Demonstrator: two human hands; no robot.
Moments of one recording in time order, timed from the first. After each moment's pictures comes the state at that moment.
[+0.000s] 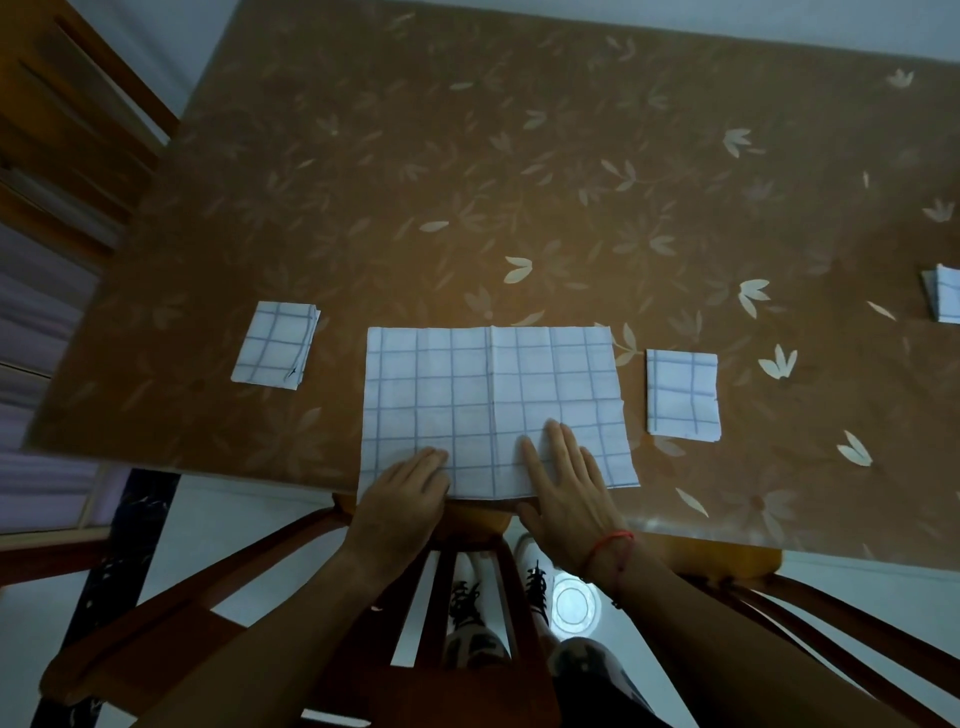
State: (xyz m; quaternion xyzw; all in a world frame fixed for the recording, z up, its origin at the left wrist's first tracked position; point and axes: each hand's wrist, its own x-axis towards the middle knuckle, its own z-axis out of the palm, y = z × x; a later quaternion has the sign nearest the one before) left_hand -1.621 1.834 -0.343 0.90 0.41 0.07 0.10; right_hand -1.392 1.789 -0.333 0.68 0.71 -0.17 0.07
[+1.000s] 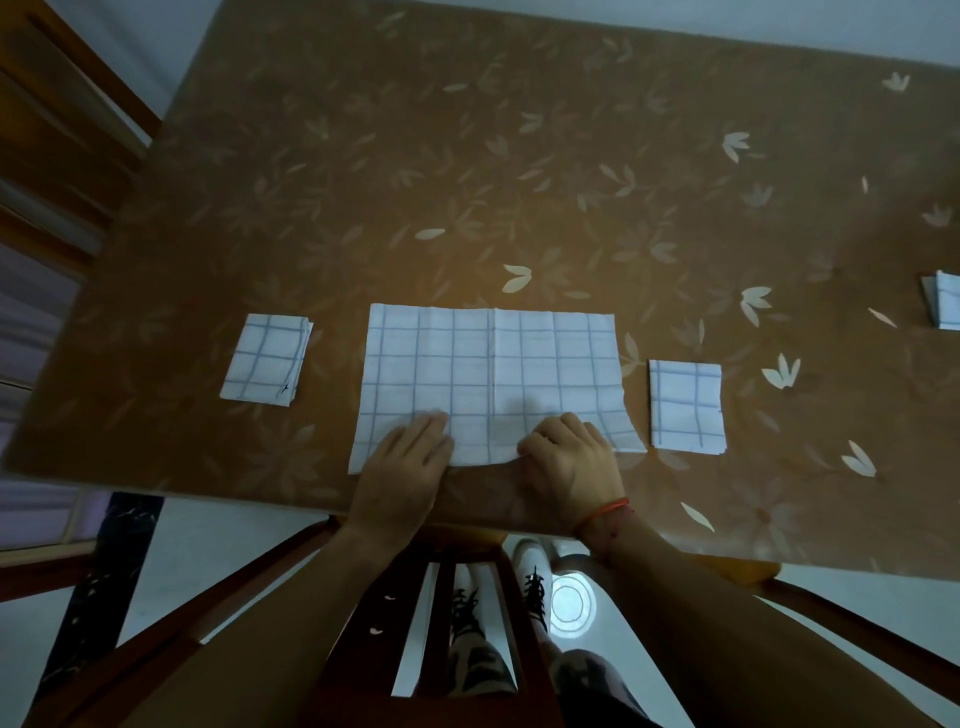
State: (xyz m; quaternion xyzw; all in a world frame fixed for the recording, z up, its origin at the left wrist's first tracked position) left_hand -1.608 1.883 -0.341 0.90 0.42 0.06 0.09; right_hand -1.386 1.845 -0.324 0.65 0.75 -0.04 -0.14
